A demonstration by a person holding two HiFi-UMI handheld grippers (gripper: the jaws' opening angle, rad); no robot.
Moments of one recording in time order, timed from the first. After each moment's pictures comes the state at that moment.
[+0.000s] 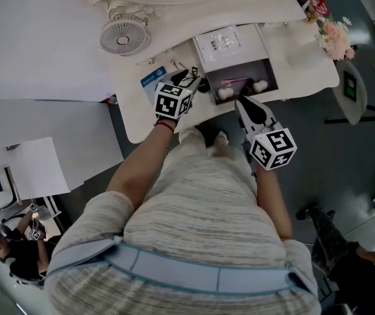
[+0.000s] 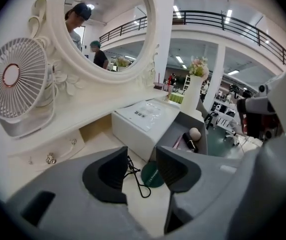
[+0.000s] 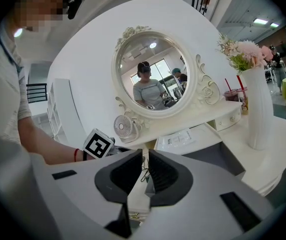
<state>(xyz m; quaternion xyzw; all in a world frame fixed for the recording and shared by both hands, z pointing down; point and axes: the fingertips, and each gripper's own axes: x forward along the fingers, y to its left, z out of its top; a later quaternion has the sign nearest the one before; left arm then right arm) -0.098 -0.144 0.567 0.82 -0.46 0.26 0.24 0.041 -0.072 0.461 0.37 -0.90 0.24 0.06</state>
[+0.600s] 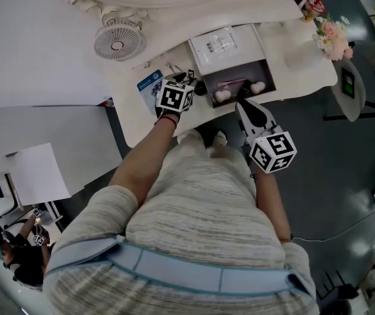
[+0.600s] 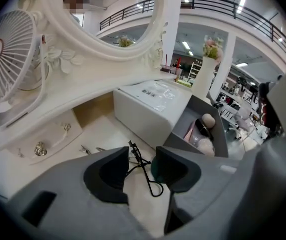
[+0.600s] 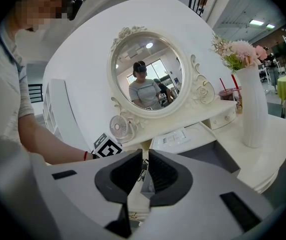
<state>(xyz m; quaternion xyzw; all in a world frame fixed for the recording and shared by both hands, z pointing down) -0.103 -0.158 0.618 0.78 -0.45 0.33 0.28 0.051 -0.077 0.465 0.38 -0.89 0.25 0.06</state>
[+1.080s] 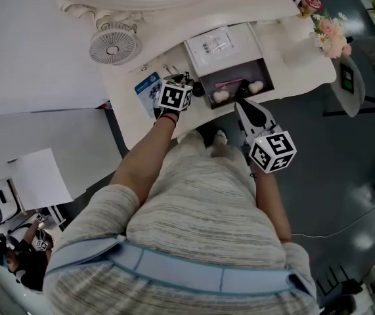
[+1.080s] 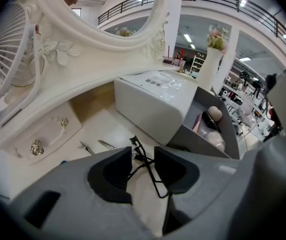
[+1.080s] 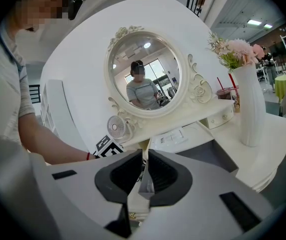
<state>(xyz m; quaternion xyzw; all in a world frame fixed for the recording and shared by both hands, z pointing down) -0.108 -0.163 0.636 0.76 -0.45 0.36 0.29 0.055 -0.082 0.469 0.39 -0.88 0.26 0.06</state>
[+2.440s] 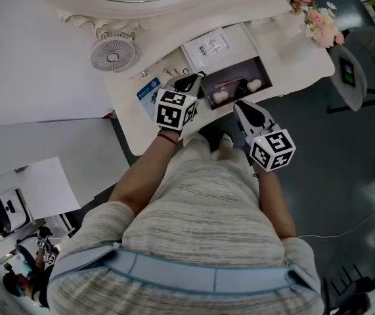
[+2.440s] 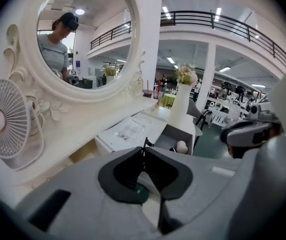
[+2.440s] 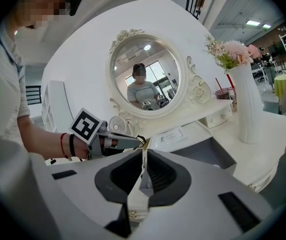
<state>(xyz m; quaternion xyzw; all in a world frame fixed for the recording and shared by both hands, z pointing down) -0.052 -0.151 0.512 0.84 -0.43 0.27 0.20 0.060 -0.070 0.474 0.39 -0.88 0.26 0.05</state>
